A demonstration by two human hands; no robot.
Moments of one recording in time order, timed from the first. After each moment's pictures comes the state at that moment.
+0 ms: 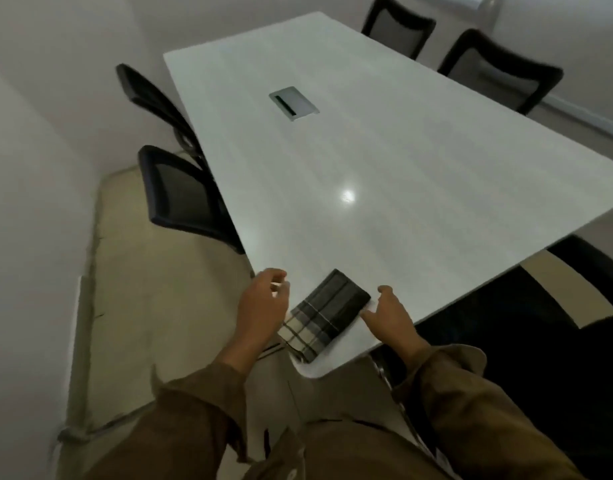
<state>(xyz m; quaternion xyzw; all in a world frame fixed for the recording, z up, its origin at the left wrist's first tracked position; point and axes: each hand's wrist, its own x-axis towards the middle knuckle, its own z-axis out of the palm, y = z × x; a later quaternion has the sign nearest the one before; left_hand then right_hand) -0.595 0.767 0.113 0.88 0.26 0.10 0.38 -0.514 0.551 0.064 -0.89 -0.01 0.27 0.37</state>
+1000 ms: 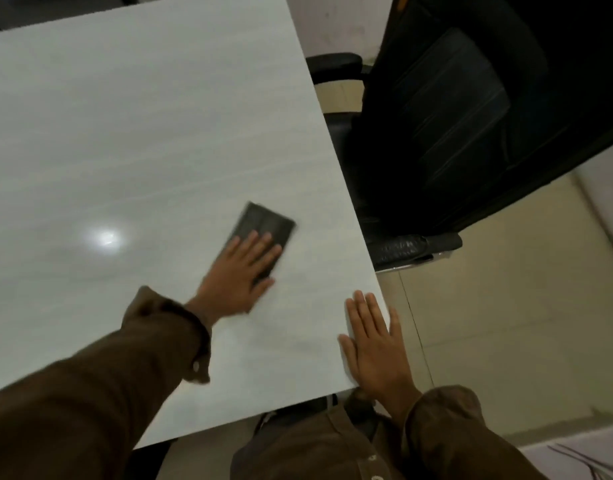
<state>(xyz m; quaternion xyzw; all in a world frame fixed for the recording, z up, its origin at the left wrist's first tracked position) -0.266 0.790 -0.026 0.71 -0.70 -0.09 -0.02 -0.597 0.733 -0.030 -0.90 0.39 0.10 0.17</state>
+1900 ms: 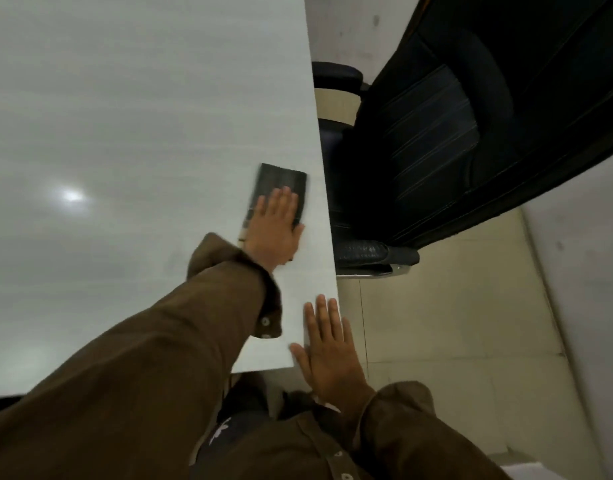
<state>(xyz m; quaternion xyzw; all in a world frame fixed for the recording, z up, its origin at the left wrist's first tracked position) -0.384 0.678 -0.019 0.86 -0.51 -0.10 0.02 -0.639 0.739 -0.025 -0.92 0.31 0.15 0.18</state>
